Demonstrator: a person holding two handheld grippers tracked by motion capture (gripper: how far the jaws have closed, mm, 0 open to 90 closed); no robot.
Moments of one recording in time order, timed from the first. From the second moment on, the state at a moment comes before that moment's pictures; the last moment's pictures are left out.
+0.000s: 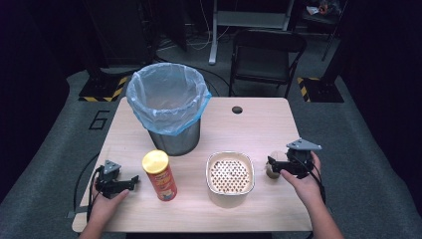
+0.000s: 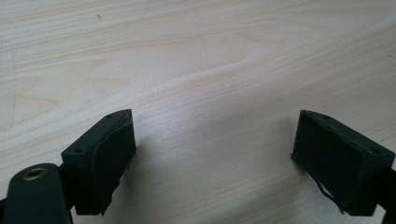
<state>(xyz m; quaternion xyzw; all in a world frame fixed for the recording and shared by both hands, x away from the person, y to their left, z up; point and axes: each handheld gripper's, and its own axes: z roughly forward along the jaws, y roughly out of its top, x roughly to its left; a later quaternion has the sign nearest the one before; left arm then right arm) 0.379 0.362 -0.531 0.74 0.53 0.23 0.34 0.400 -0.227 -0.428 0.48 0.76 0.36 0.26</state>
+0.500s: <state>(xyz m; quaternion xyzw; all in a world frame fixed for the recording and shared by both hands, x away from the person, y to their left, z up) 0.379 0.362 -0.531 0.74 0.53 0.23 0.34 0.405 -0.225 -0.475 0.50 0.75 0.34 0.25</state>
